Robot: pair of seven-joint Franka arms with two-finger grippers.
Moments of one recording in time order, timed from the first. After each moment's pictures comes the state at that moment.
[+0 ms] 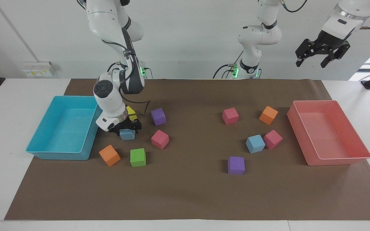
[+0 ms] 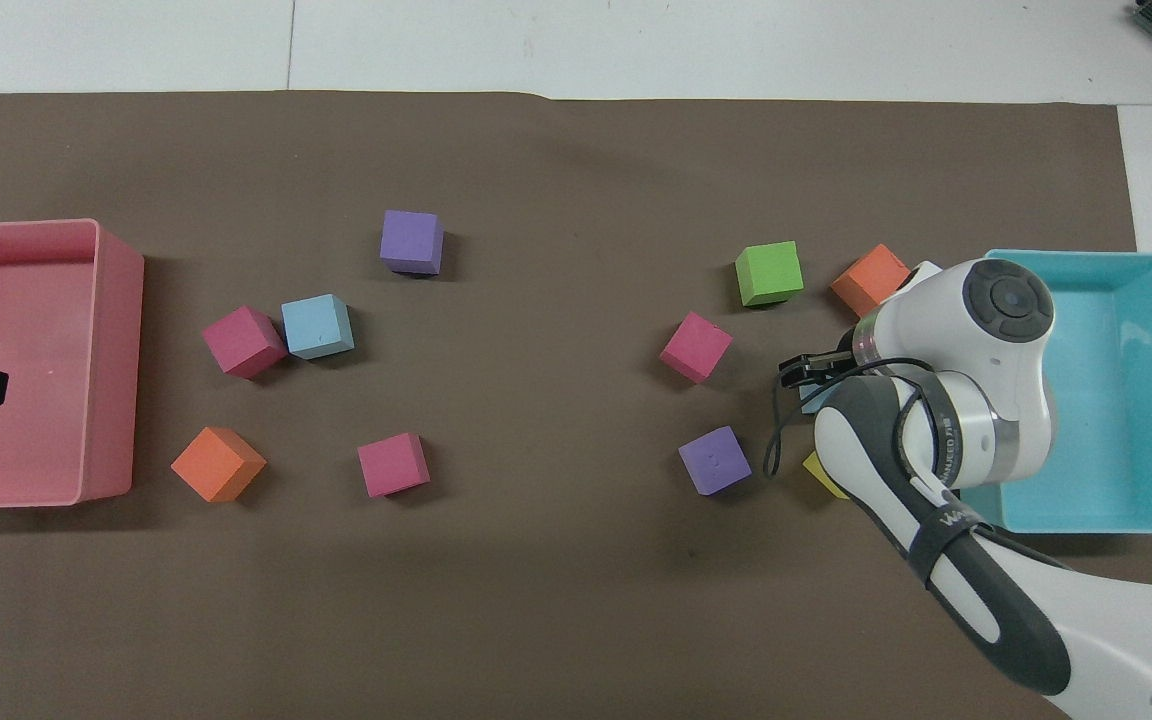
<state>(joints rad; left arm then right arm) -0.07 -0.06 0.03 -1.43 -0.02 1.32 0.04 0.19 0.24 -0.06 -2.10 0.06 2.29 0.00</state>
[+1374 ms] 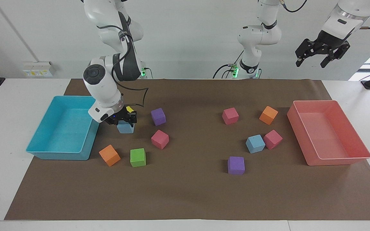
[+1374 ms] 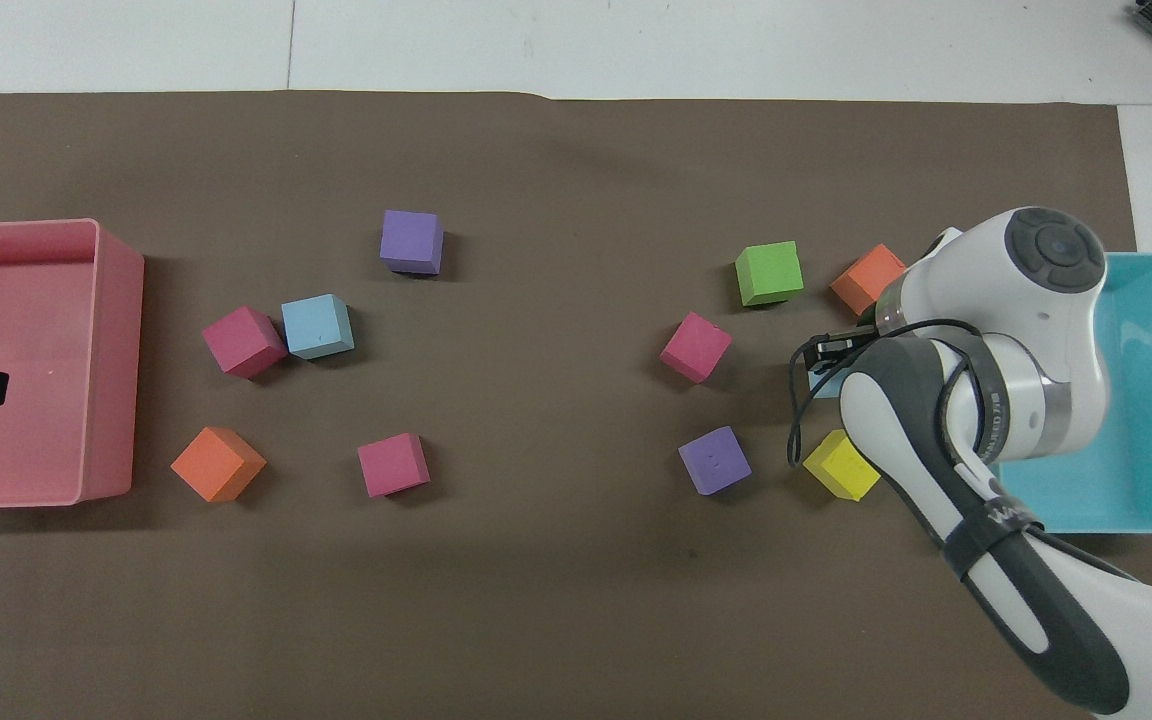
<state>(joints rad) -0.07 -0.06 0.03 -1.43 -0.02 1.32 0.04 0.24 0.15 -0.05 -1.87 0.07 1.97 0.20</state>
